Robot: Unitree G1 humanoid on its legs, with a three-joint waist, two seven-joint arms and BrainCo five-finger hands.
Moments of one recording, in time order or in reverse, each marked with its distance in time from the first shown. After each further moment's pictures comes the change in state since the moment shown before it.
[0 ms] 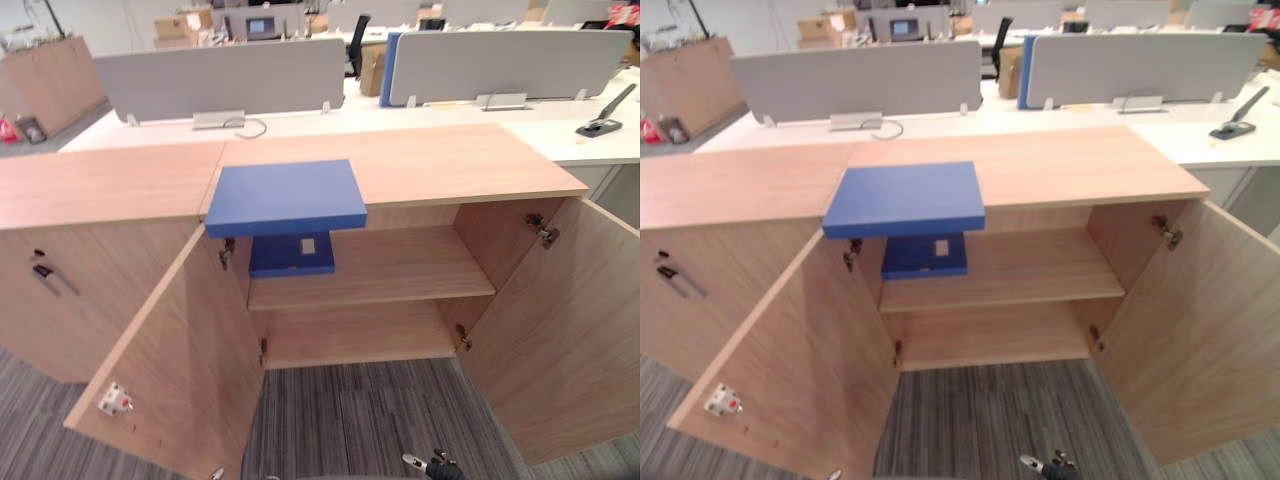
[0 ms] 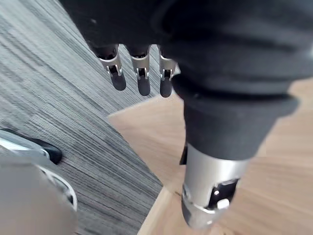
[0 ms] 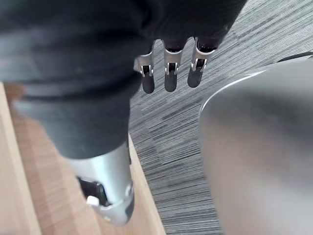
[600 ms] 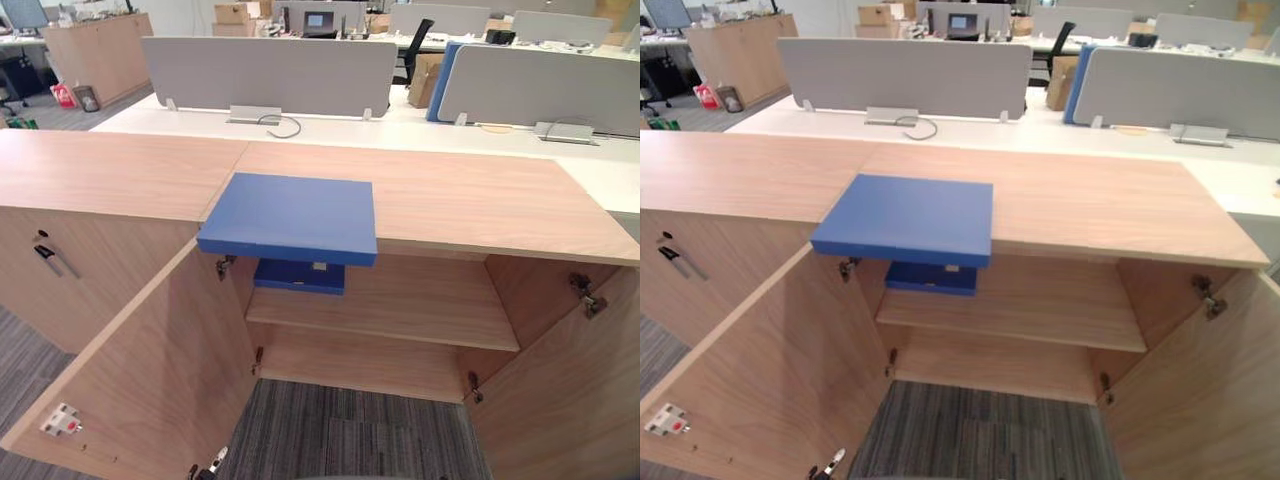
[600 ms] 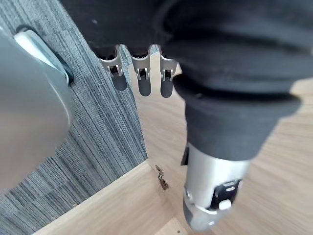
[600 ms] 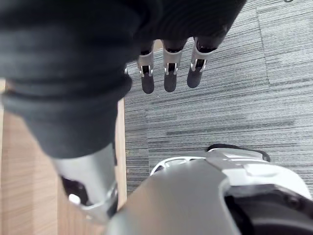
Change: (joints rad) left arm -0.028 -0.048 0.019 -0.052 -0.286 -0.007 -0.080; right arm 0.052 -0.027 0.086 0.037 -0.009 0.006 0.001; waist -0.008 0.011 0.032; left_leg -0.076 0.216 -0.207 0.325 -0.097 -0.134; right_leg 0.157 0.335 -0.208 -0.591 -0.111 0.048
